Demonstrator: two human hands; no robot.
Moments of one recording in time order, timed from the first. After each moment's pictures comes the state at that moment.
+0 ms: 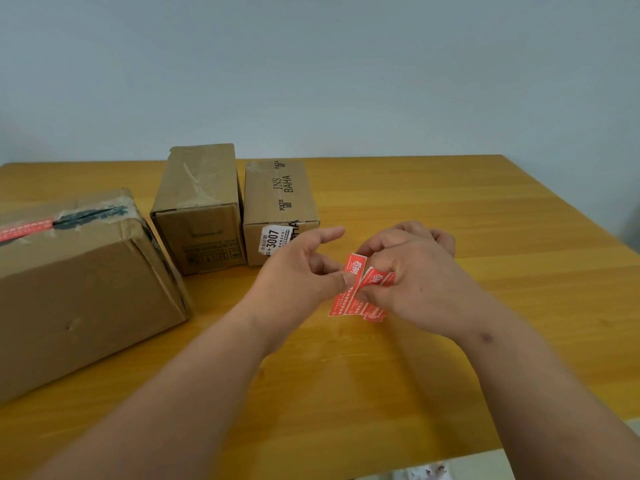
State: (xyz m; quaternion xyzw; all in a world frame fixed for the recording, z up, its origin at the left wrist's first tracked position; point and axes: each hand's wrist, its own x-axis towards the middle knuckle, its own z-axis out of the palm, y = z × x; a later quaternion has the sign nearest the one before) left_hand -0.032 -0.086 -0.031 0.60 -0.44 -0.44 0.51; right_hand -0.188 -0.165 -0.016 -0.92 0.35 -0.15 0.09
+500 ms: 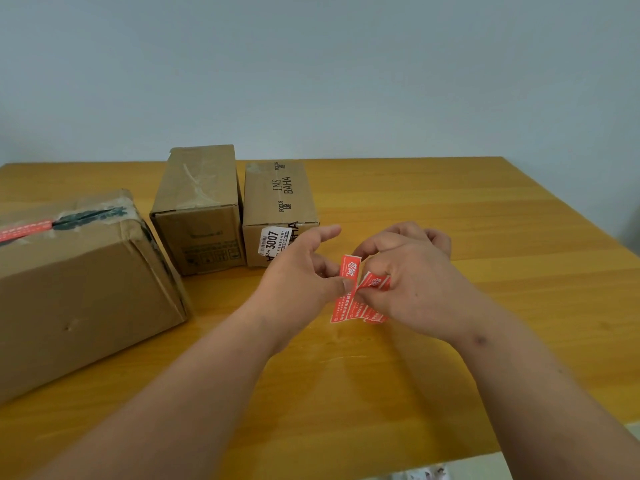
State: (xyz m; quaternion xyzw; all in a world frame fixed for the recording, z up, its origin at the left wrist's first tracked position) left_hand -0.037 -0.091 -0.034 0.62 -0.44 -0.42 0.49; right_hand -0.185 -0.165 -0.018 -0.93 0.33 -0.17 0.07
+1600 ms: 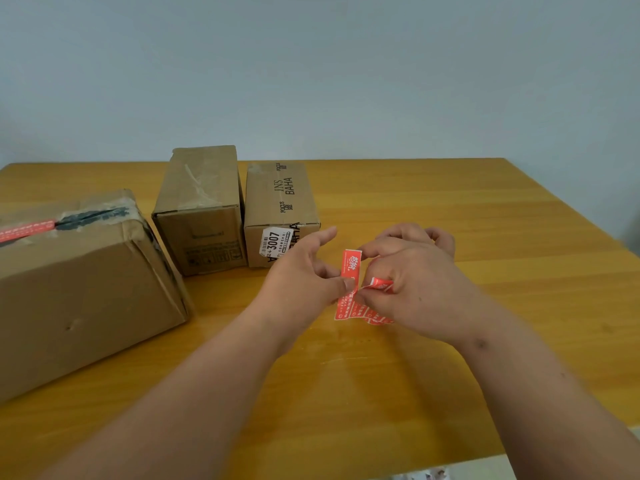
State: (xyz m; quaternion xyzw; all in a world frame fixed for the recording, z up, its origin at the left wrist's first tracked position) left_hand -0.040 -0.094 -0.036 0.63 -0.40 -0.44 0.50; right_hand -0.188 -0.166 -0.018 -0.93 0.32 -0.18 0.07
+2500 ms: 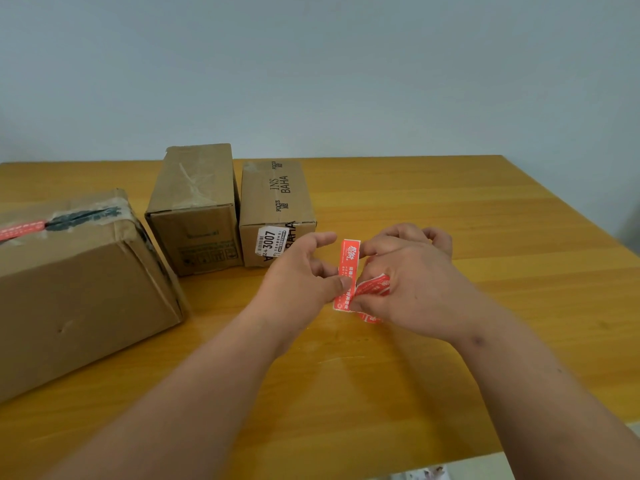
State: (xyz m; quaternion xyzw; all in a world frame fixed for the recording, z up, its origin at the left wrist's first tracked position) left_hand -0.040 -0.095 -0.039 0.65 -0.41 -0.42 0.49; right_hand -0.190 -0.167 -0.017 -0.93 0.33 -0.13 0.07
